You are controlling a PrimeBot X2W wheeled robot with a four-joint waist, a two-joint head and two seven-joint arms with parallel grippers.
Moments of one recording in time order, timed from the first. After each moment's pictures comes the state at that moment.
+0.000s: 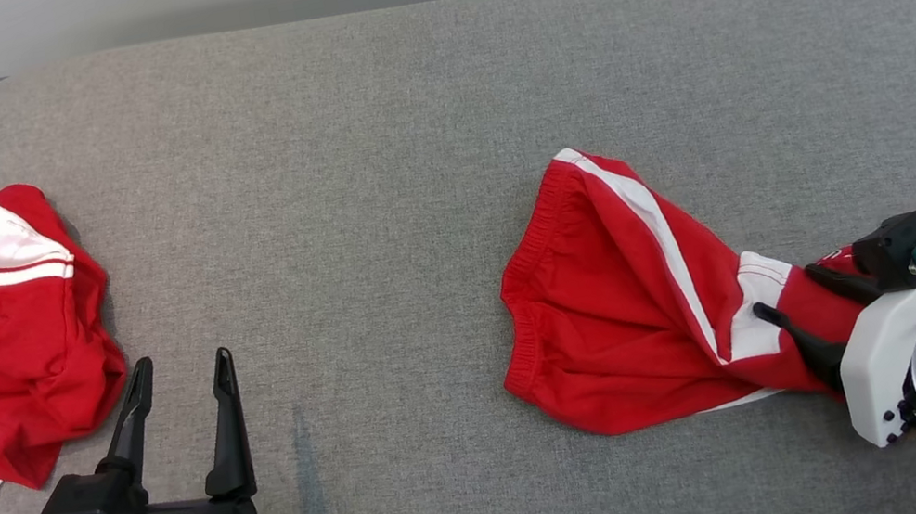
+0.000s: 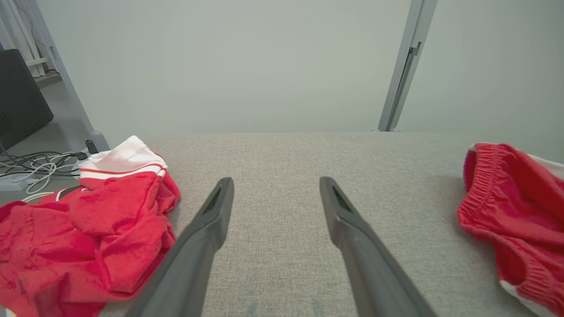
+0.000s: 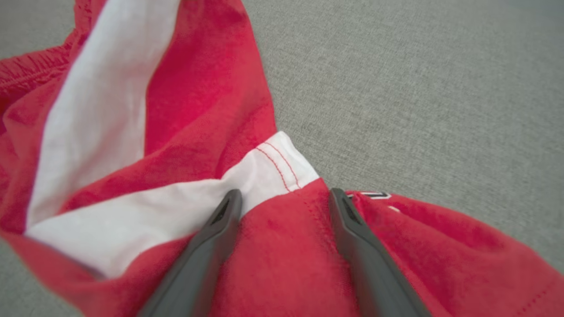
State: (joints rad) left arm -0.11 0.27 -0.26 0.12 -0.40 0.14 -0.24; right arm -0.40 -0.44 0.54 0.41 0.52 0.13 0.18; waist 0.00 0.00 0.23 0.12
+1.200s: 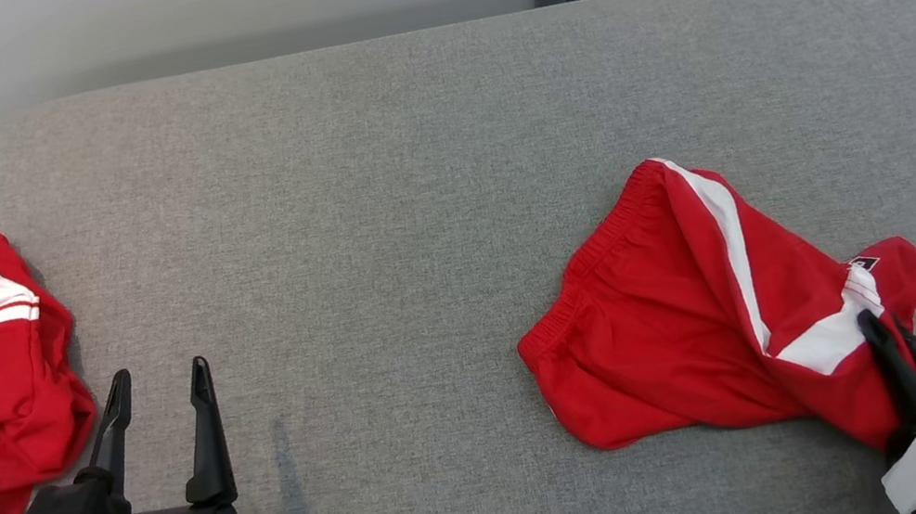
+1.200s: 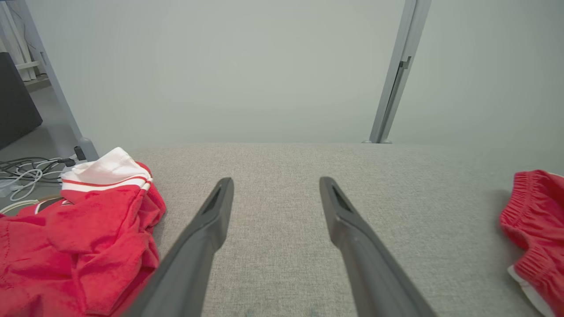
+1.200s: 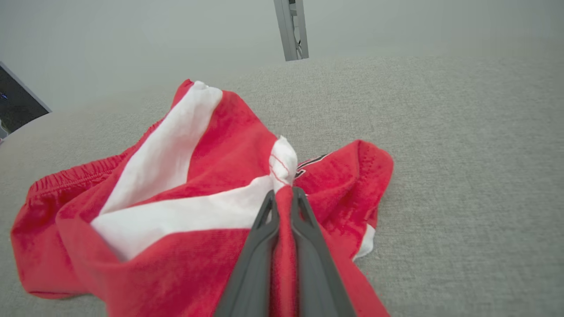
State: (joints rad) left arm -0.11 0.26 -0.21 0.17 -0.40 0.12 -0.26; right arm -0.06 -0.19 0.07 0.27 0.40 0.13 -0.11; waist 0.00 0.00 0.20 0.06
